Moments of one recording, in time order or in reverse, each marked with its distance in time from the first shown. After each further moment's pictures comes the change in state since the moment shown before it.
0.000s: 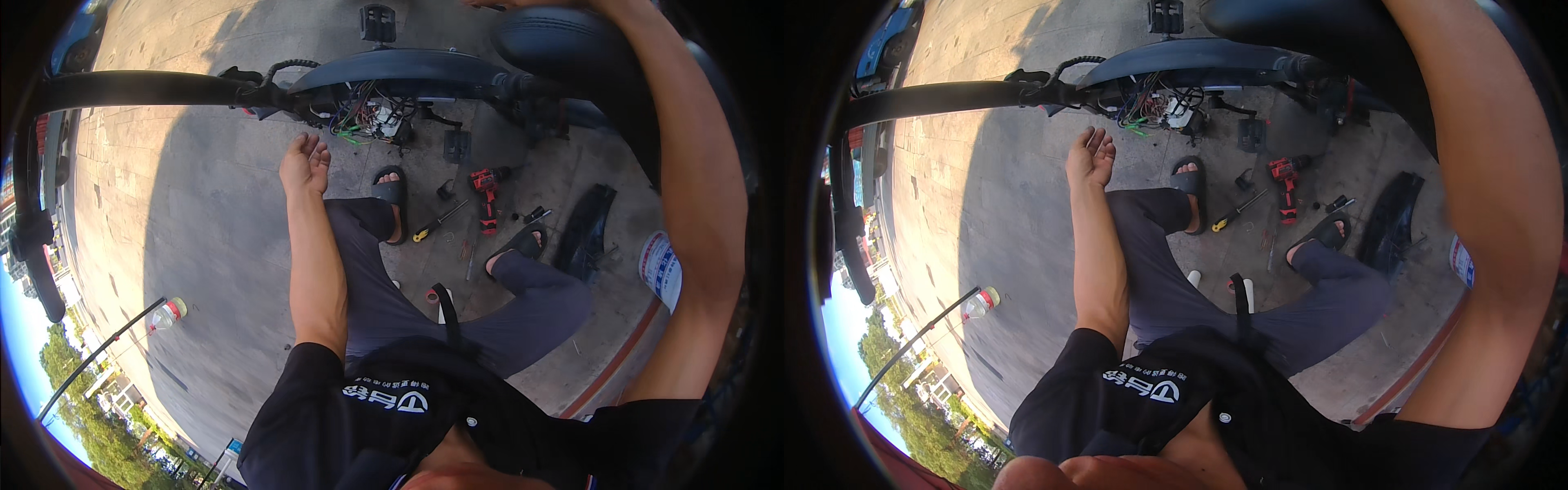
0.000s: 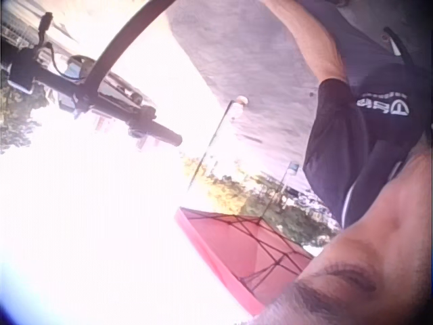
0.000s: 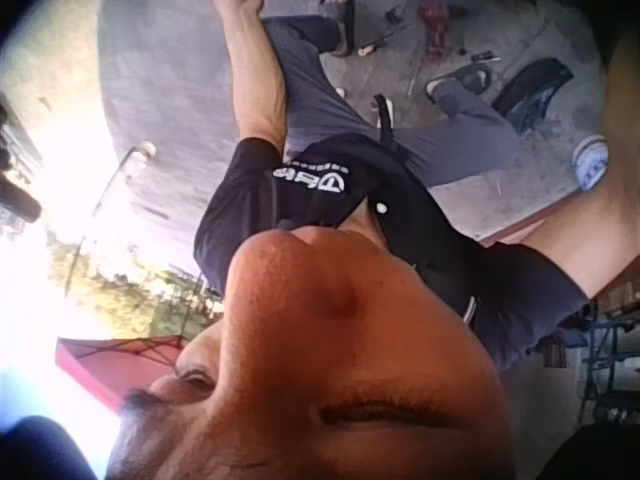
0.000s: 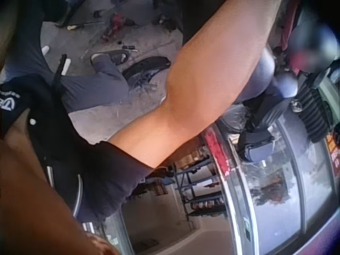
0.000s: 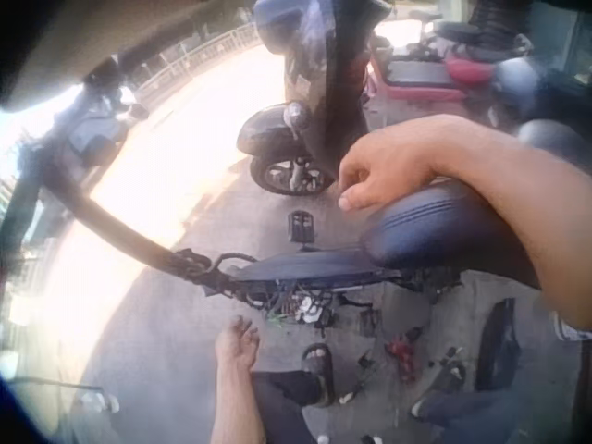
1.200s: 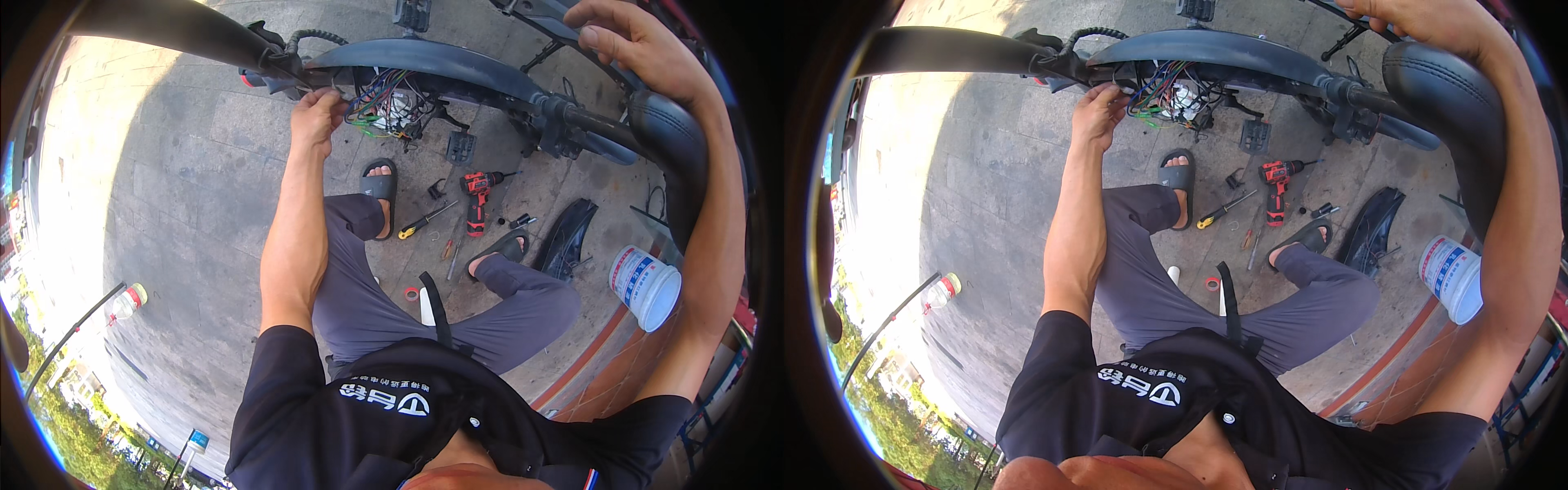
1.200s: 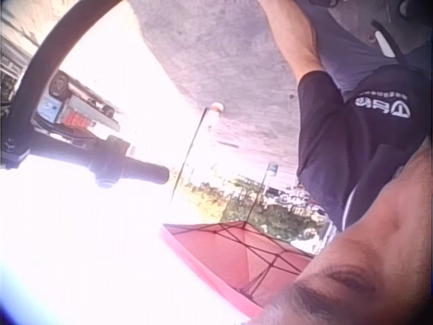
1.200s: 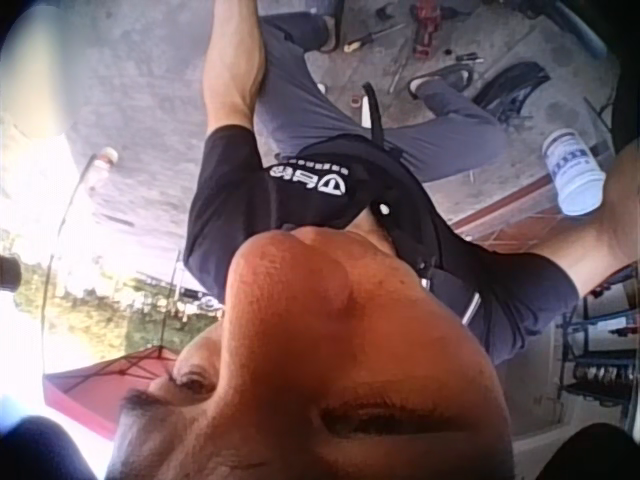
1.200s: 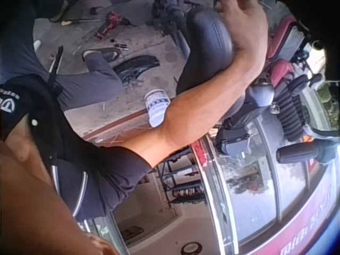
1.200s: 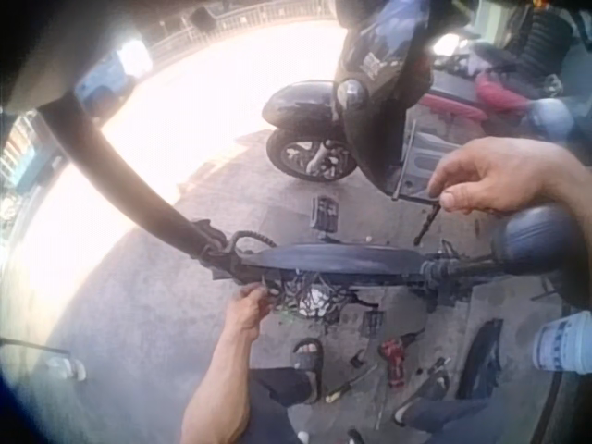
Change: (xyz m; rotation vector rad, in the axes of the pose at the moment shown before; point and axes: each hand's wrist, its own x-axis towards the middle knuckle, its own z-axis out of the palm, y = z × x) left_hand 0.063 -0.001 0.015 0.282 -0.288 0.095; right_hand 0.004 -0.023 0.005 0.112 0.000 0.216
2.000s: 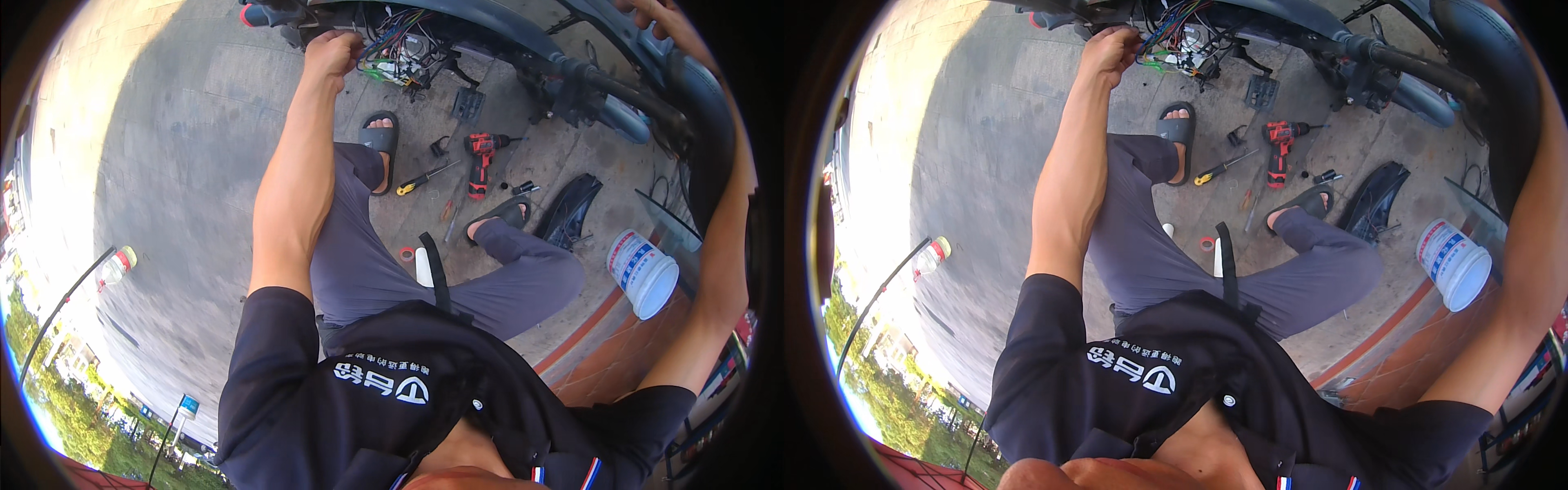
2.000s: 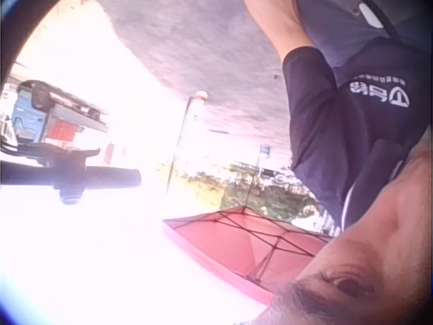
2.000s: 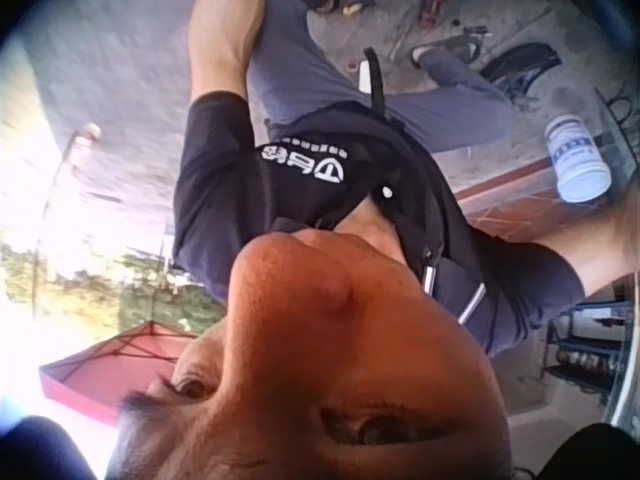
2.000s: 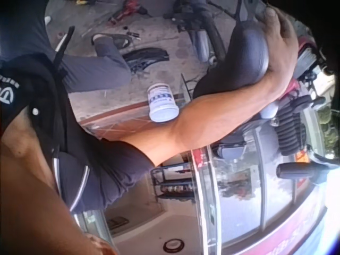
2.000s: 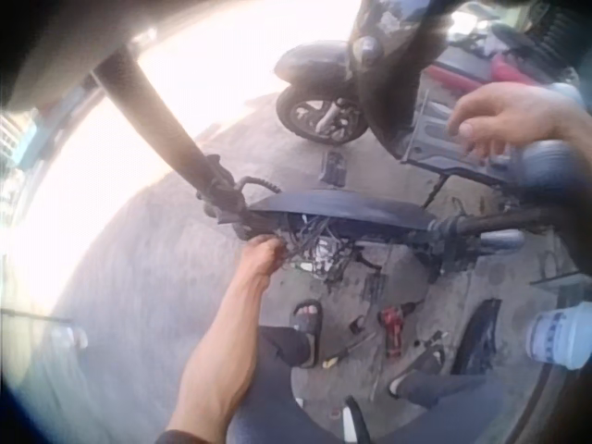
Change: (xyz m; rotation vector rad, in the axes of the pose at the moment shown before) left_hand 0.005 -0.006 0.015 0.134 -0.018 -0.026; right_hand -0.018 -0.009 0.020 -0.070 0.162 -0.016
